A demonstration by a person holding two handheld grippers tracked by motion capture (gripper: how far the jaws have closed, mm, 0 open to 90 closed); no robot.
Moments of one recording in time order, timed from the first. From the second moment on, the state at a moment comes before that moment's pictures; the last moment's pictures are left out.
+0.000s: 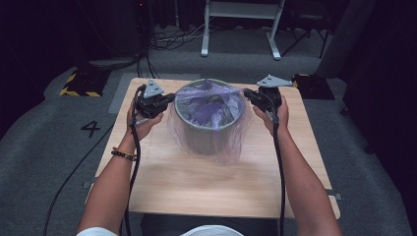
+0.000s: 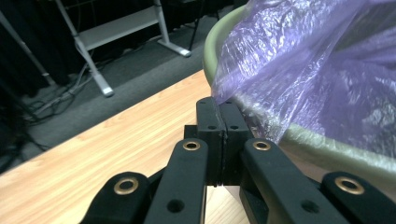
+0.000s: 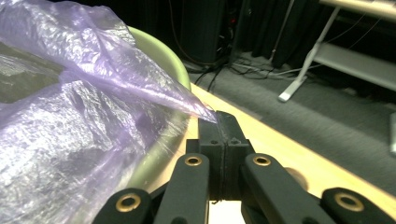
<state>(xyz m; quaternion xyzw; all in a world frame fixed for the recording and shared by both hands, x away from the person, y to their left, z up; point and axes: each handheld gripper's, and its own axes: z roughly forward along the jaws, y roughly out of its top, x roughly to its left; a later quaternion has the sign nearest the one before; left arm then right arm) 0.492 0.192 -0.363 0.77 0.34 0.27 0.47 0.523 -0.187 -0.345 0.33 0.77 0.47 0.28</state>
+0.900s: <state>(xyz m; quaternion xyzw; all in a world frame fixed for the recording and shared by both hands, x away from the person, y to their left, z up) 0.539 0.172 -0.403 0.74 0.38 0.18 0.53 0.549 -0.187 -0.387 0.35 0.76 0.51 0.20</state>
